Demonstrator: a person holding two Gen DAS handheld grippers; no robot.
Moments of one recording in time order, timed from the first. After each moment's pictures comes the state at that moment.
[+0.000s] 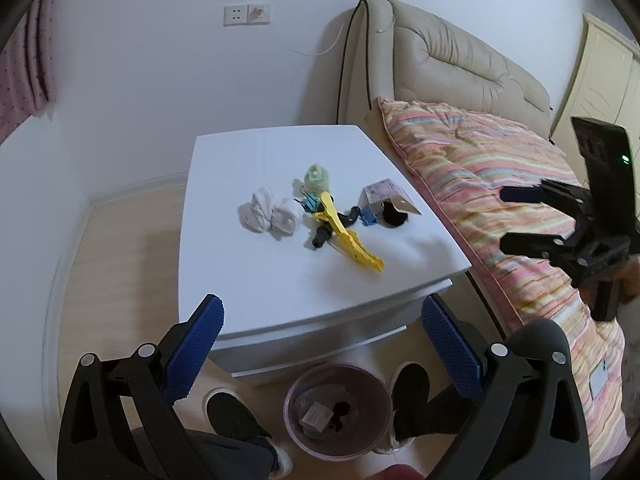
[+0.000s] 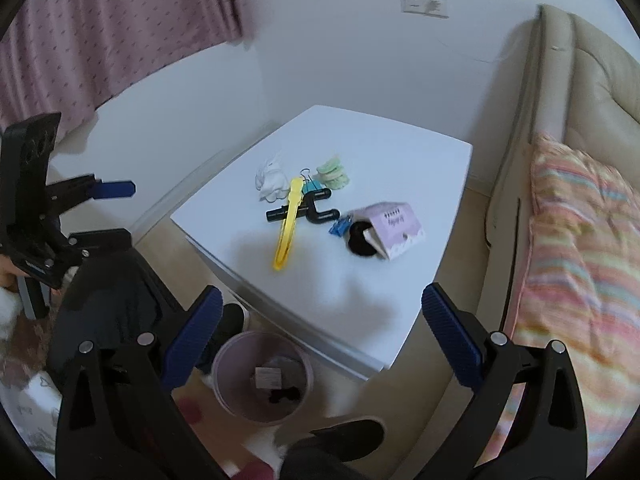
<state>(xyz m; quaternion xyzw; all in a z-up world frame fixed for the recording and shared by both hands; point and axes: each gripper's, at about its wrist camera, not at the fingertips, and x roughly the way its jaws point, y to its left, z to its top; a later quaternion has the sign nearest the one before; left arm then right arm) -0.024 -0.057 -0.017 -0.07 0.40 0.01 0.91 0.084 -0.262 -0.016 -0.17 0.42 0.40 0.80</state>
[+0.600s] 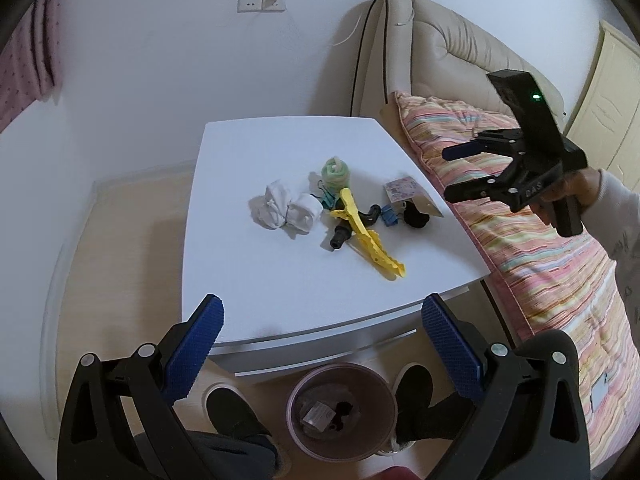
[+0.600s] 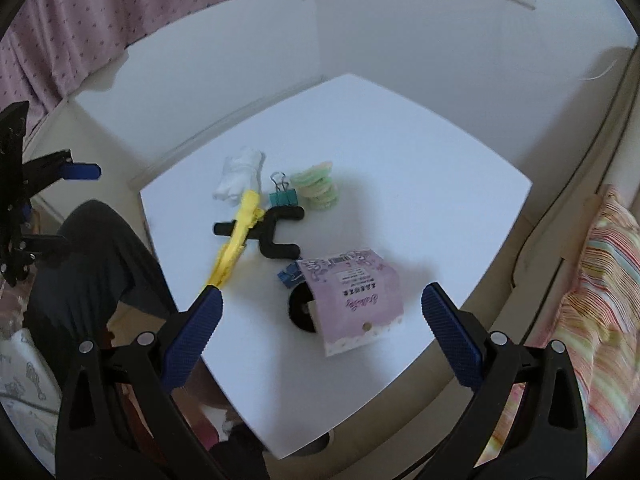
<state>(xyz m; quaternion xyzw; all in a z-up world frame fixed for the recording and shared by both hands) -0.006 -0.043 -0.031 -0.09 0.42 0.02 0.90 0.205 -0.207 -0.058 -0.25 0.46 0.49 0.70</state>
